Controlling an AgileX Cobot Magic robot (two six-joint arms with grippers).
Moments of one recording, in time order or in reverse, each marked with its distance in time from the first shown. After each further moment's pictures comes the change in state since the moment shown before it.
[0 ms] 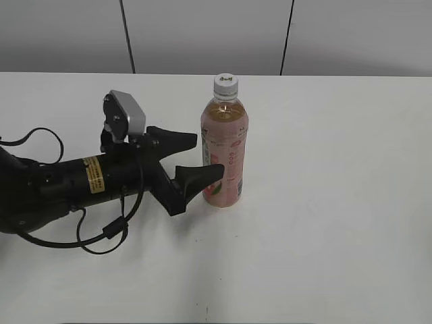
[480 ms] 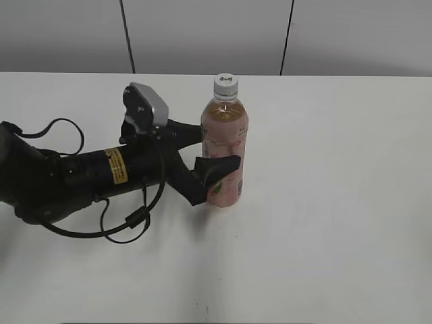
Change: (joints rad) left arm -0.072 0.001 -0.069 -0.083 0.091 -0.002; right arm 0.000 0.000 0.000 0.009 0.000 0.000
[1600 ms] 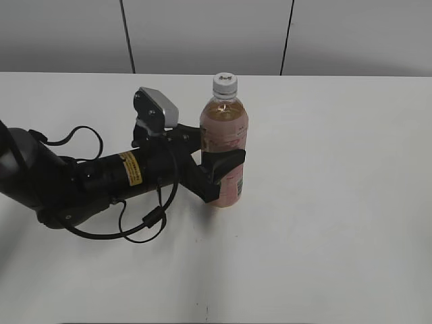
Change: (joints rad) left arm -0.037 0.075 -0.057 -0.085 -0.043 0.001; right arm 0.000 0.000 0.000 -0.009 -0.001 0.001
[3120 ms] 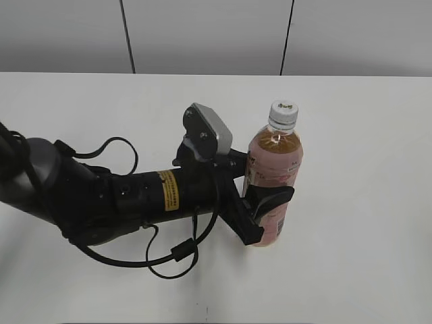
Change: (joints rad) left arm -0.192 -0.060 0.000 -0.009 0.133 0.005; right arm 0.000 0.000 0.000 0.006 0.000 0.001
